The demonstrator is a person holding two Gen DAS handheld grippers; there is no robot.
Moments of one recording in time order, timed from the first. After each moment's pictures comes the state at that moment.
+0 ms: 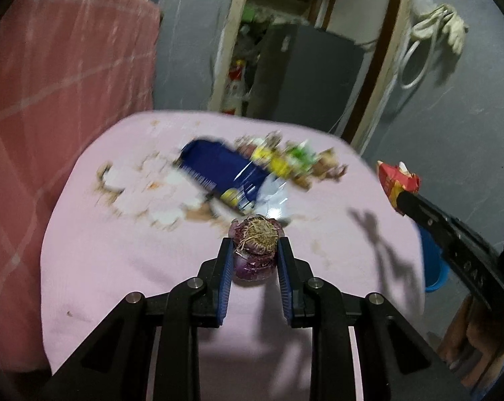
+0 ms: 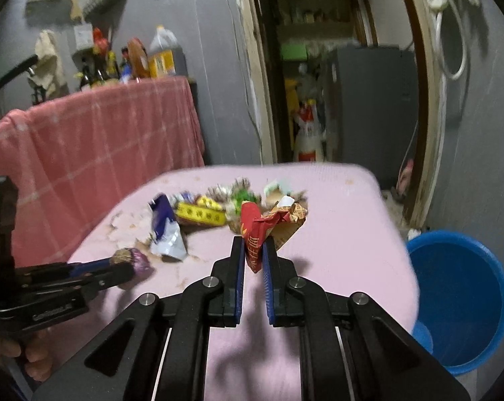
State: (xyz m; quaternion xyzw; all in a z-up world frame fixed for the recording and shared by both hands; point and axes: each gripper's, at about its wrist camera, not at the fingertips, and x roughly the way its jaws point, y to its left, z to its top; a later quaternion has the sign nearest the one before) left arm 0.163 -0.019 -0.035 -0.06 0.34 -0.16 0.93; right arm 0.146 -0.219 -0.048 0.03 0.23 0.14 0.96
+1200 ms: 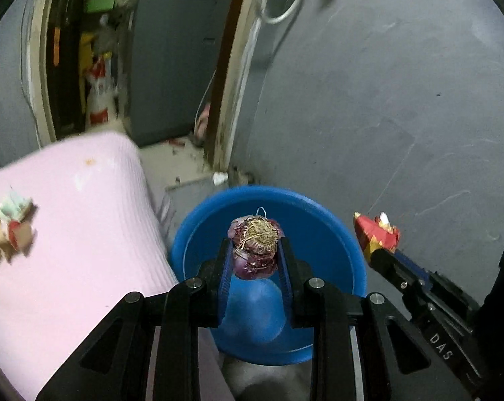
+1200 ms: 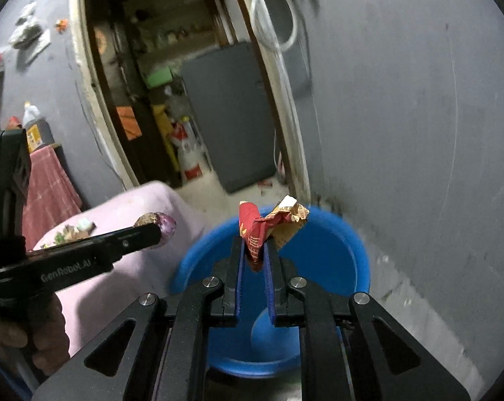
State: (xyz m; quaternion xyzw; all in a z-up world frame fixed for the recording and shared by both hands) left arm 0.252 -0.322 -0.063 0.03 0.38 -0.35 0.86; right arm 0.115 -0.460 -0.094 0.16 0.26 -0.08 0.95
